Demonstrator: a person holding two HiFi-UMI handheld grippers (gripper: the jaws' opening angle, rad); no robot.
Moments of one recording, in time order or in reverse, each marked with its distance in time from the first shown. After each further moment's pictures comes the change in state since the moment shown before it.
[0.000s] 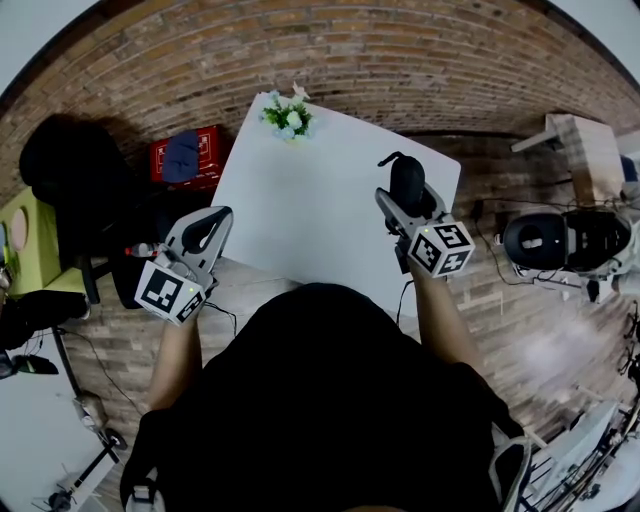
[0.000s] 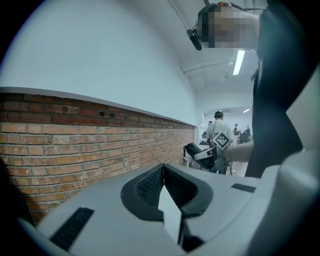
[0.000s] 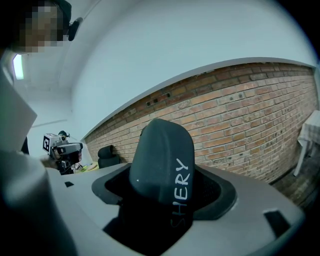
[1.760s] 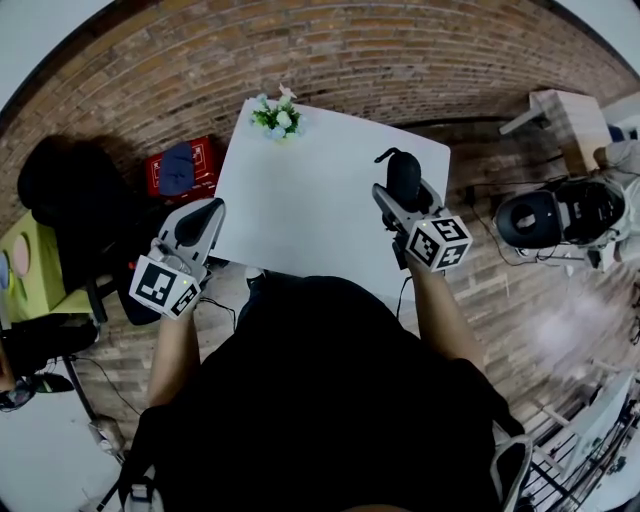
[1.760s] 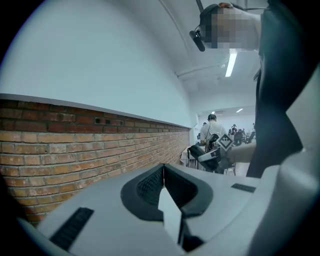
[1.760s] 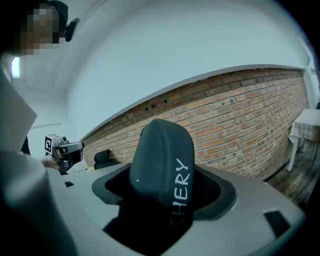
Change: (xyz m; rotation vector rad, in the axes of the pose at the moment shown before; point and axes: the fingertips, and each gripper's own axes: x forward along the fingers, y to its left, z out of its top) left arm -0.015 0.003 0.020 0.053 -0.043 -0.054; right arm -0.033 0.020 -0.003 0.033 -0.056 -0.067
